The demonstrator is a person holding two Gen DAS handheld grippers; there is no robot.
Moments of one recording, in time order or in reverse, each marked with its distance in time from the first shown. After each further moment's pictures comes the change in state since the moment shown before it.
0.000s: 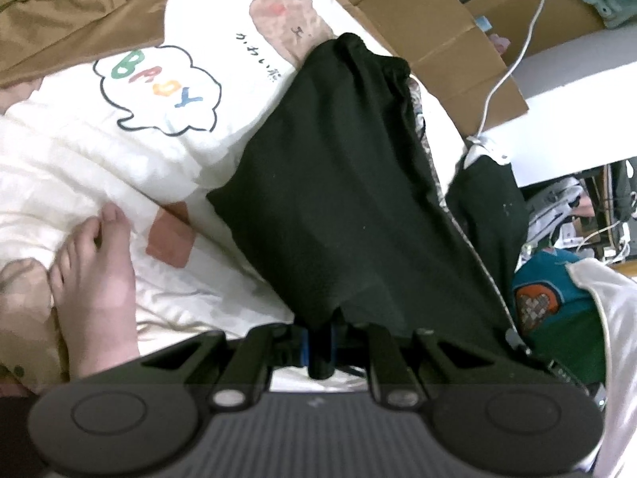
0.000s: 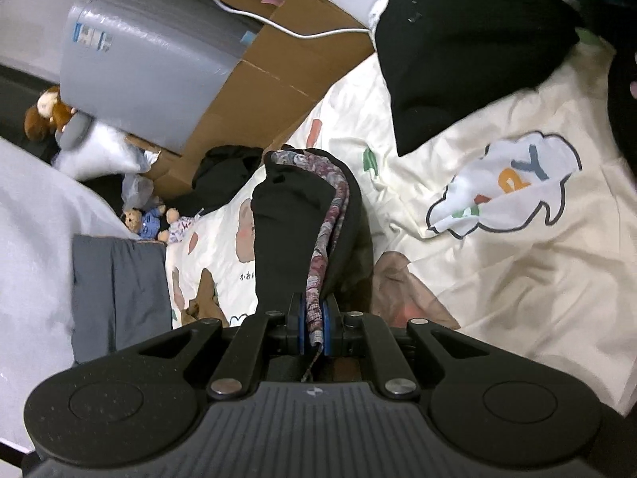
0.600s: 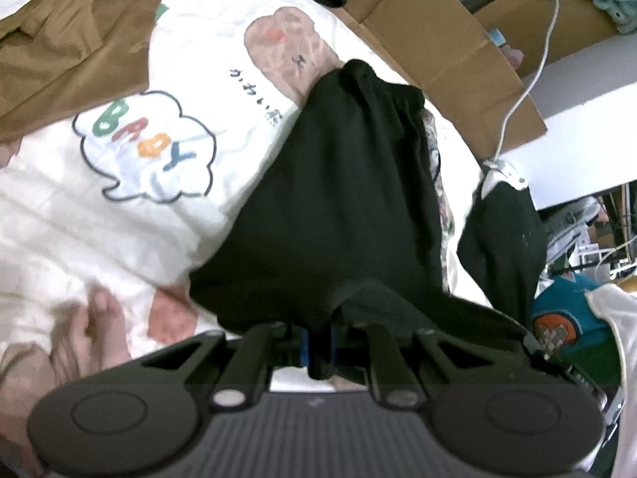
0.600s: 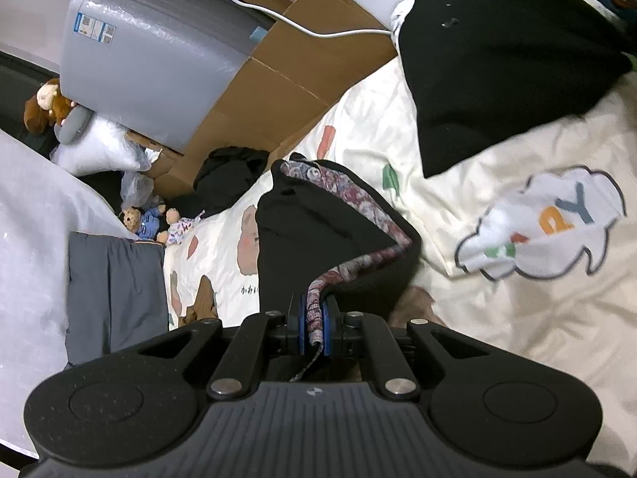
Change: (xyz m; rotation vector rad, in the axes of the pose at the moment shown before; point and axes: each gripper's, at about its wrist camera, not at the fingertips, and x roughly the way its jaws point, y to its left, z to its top) left arm 0.004 0.006 0.059 0.035 -0.029 0.038; right arm 0.047 0.013 0.036 -0.023 -0.008 0.021
